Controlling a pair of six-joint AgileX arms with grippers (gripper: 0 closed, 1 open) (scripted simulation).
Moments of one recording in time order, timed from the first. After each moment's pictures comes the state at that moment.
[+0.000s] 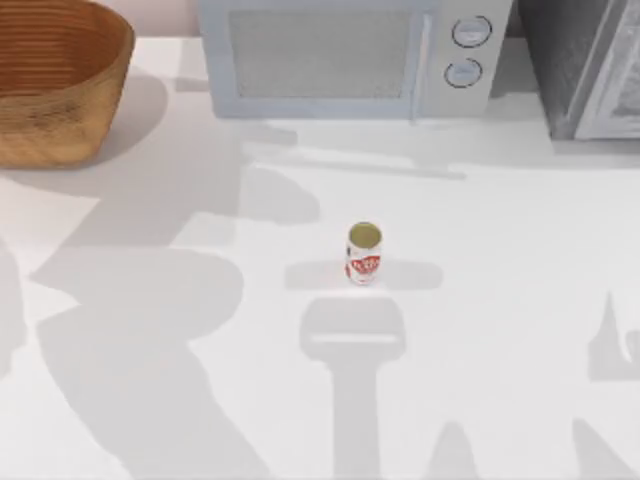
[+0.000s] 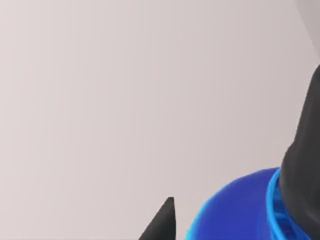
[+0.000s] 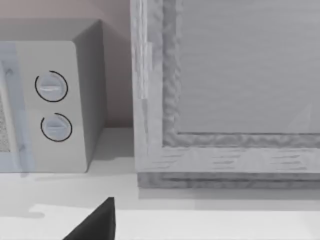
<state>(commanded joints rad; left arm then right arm) 0.47 2.00 1.63 0.55 0.91 0.38 0.00 0.00 0.00 0.00 0.00 0.00</state>
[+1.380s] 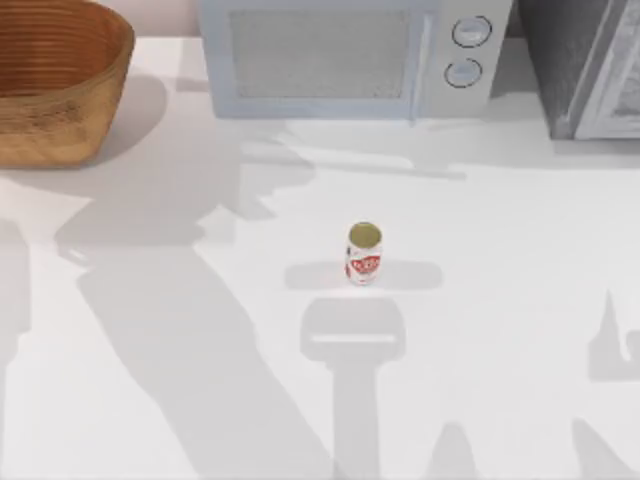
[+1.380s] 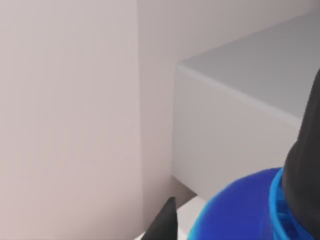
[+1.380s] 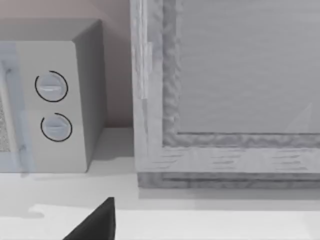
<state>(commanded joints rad) 0.38 2.10 1.81 -0.16 1.11 0.41 0.00 0.00 0.00 0.00 0.00 0.00</state>
